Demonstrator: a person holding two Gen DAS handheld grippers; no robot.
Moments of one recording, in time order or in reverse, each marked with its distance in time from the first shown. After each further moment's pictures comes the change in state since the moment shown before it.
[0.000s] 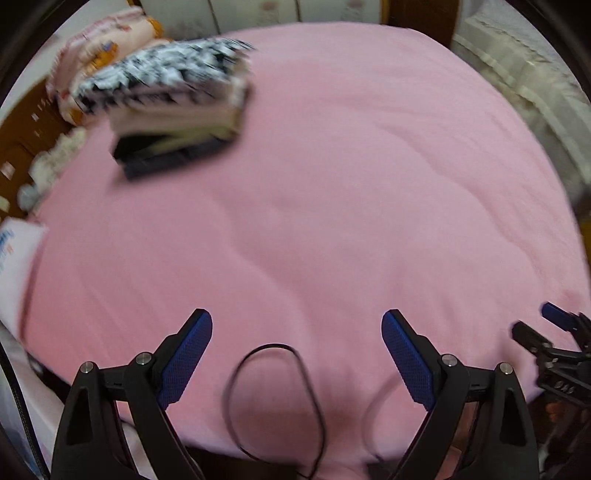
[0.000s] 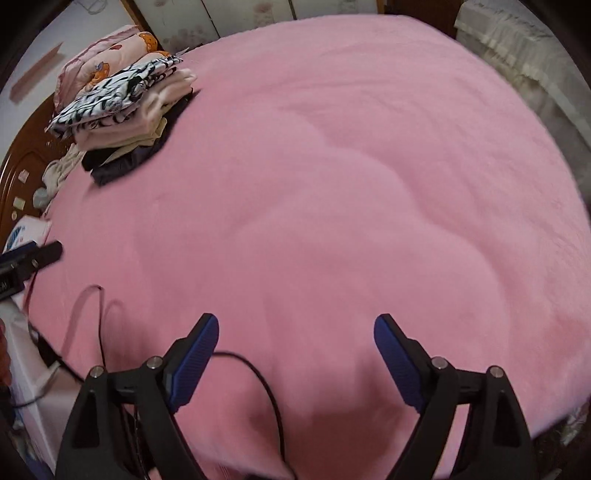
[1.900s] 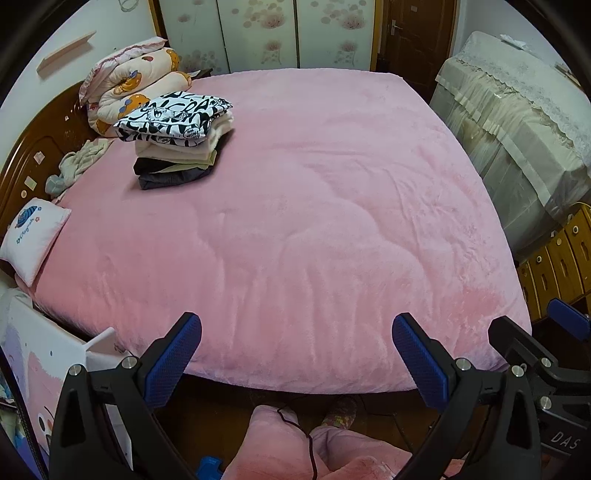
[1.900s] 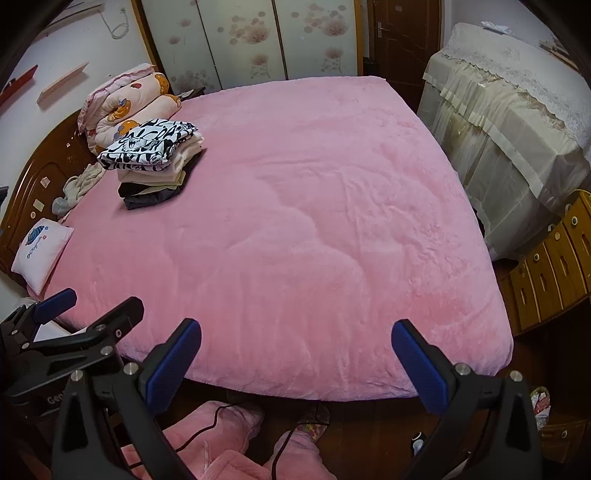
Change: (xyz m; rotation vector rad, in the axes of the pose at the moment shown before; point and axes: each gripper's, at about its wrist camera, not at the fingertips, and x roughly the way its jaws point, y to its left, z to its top) left arm -0.203 -0.132 -0.078 -0.073 -0.161 0.005; right arm -0.258 -0.048 -0.058 -0.038 -0.166 -0.074
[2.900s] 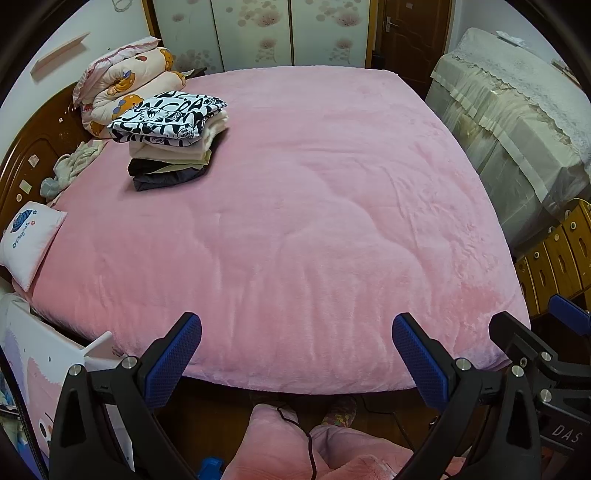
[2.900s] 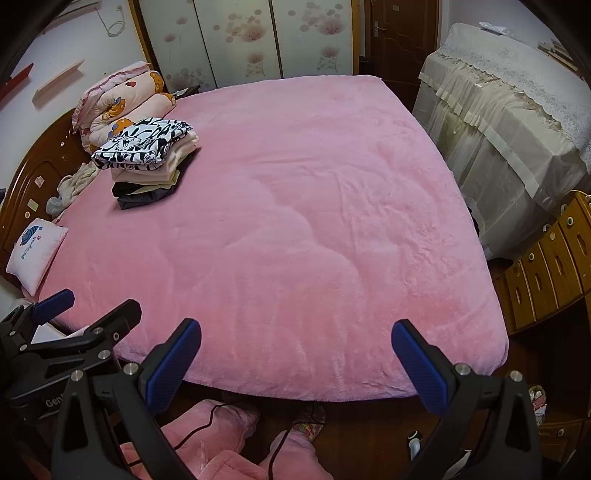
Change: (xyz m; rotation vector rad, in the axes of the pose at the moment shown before) left arm 0.008 0.003 0.004 0.022 0.007 -0.011; right arm 0.003 -0.001 0.006 0.004 0.011 -0.023
